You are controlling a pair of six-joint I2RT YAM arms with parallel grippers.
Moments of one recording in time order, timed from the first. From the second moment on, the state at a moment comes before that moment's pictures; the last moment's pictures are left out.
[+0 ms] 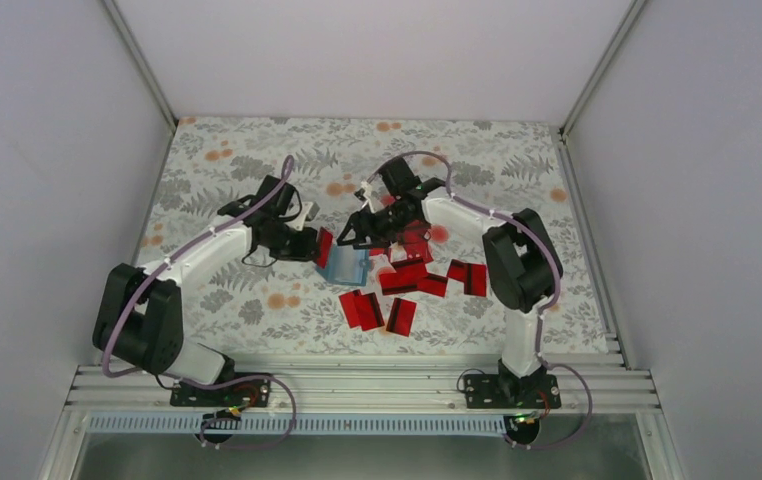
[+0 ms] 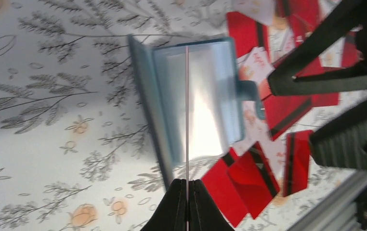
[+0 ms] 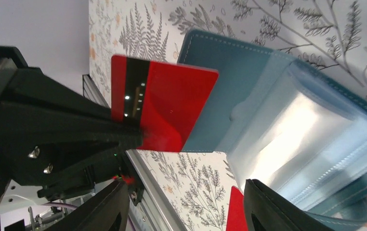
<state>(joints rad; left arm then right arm) -0.39 1.46 0.98 -0.68 0.44 -0.29 0.59 1.96 1.42 -0.58 -0.85 0.42</state>
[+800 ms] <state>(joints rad) -0.39 1.46 0.82 -0.63 0.35 -0.27 0.62 2.09 1.37 -0.53 -0.81 0.49</state>
